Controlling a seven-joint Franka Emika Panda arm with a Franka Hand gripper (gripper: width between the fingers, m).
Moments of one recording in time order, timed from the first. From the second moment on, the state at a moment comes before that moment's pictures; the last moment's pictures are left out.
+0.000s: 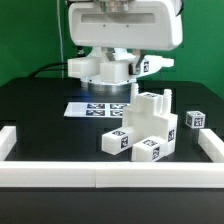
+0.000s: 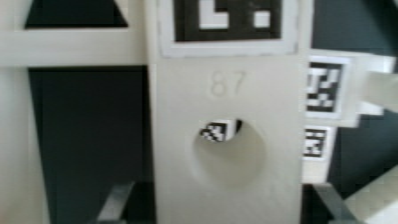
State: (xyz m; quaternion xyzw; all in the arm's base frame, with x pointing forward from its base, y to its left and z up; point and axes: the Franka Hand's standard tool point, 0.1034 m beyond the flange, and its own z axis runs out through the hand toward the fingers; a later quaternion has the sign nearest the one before) arm 0.522 0.001 0.136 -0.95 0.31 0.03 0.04
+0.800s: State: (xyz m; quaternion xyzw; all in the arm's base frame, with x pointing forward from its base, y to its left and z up) arm 0.555 0.019 0.141 -0.95 0.30 0.03 0.04
